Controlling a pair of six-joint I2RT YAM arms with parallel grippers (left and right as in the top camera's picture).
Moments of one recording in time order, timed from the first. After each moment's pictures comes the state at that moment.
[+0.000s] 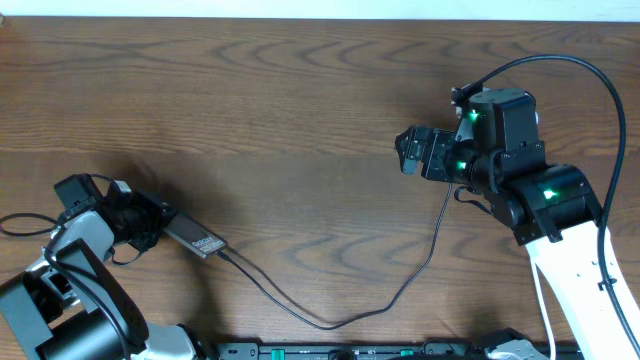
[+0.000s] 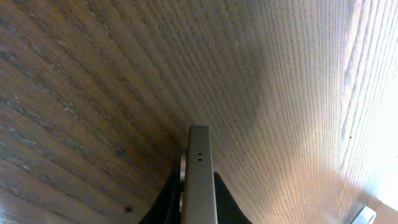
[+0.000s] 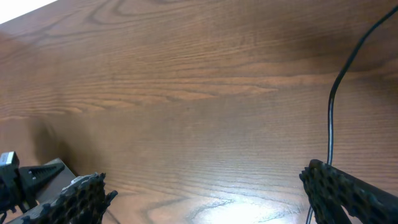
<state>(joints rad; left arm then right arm) 0.59 1.65 0.71 -0.40 0.57 -0.48 0.33 1.24 1.30 -0.89 -0.11 0.49</state>
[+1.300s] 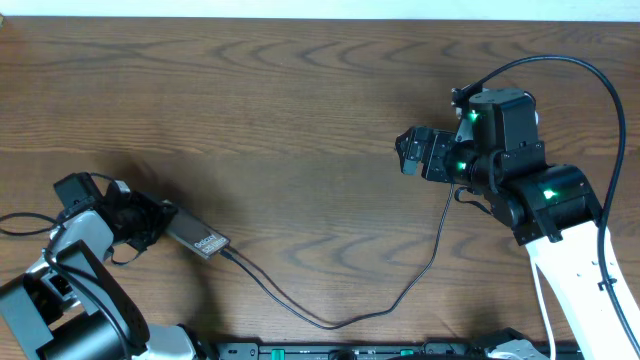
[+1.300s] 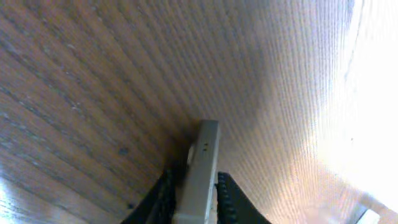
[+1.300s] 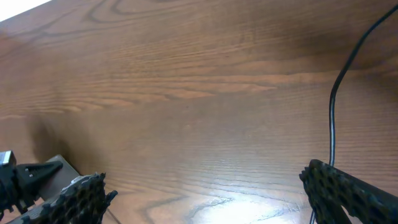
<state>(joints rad) 0.59 1.64 0.72 -0.41 0.54 -0.48 0.33 1.24 1.30 -0.90 -0.11 0.49</state>
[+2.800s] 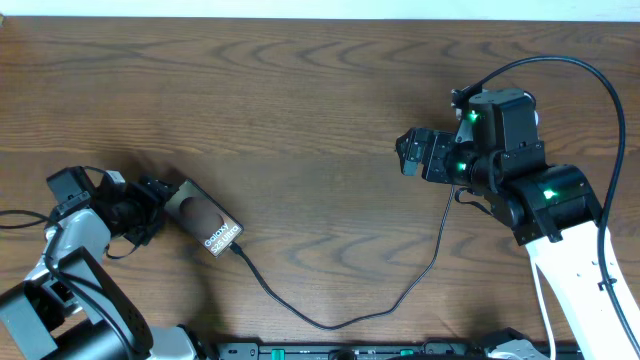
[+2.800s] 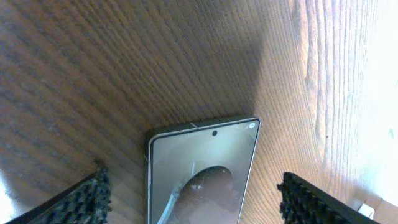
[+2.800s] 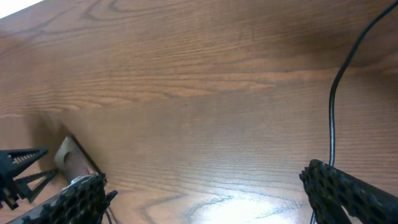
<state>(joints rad) 0.59 1.60 0.75 -0.42 0.57 -0.45 0.33 1.24 1.30 -0.91 -0.11 0.49</state>
